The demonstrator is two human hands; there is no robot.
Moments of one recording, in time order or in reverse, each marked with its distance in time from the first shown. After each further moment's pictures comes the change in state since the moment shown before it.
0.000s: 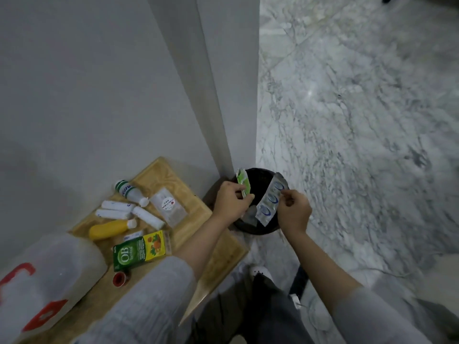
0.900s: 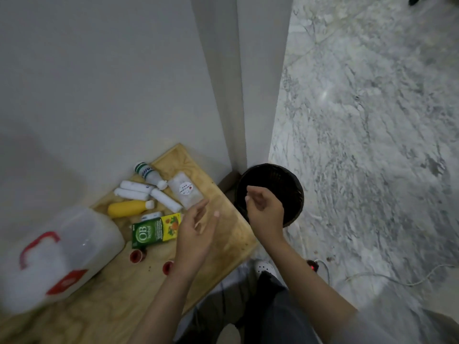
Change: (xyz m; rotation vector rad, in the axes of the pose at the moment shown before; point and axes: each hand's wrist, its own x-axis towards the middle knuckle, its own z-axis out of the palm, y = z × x) left_hand -0.130 -0.046 -0.066 -0.501 0.335 -0.057; right_hand -0.085 -0.076 0.025 0.382 -0.347 -0.029
